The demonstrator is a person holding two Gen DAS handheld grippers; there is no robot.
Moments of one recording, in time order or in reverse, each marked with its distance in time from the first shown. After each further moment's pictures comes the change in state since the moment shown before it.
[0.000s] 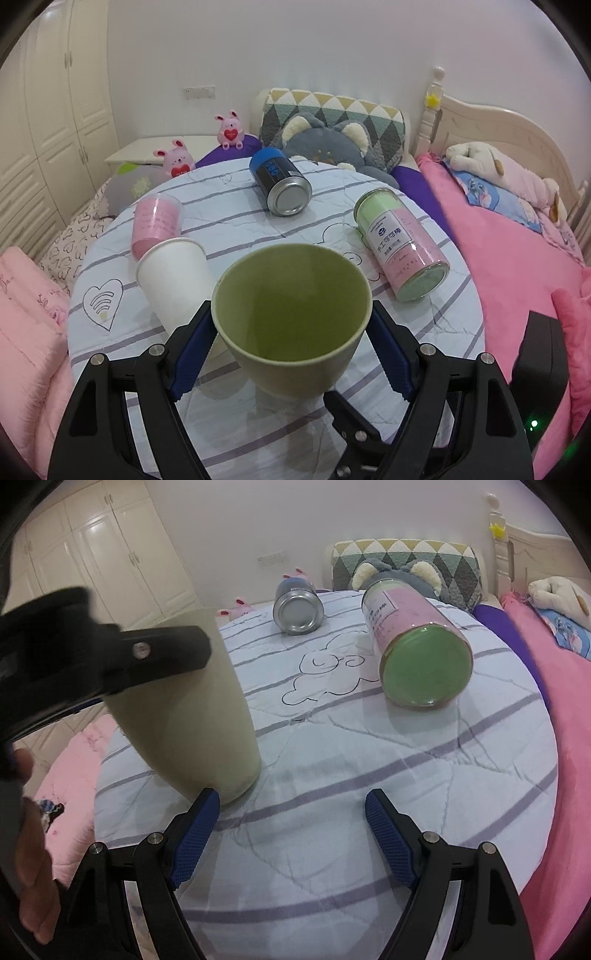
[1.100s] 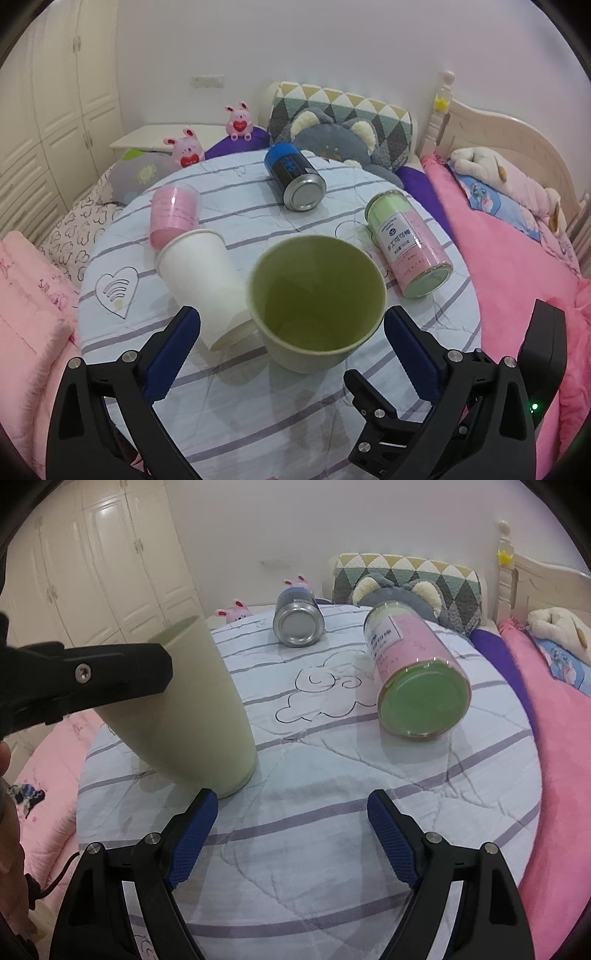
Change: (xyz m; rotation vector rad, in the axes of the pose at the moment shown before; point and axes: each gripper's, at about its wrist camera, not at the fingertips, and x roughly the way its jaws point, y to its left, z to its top) left arm -0.017 0.021 0.002 -0.045 0.023 -0.005; right arm -0.006 0.008 0.011 -0.080 -0.023 -0.065
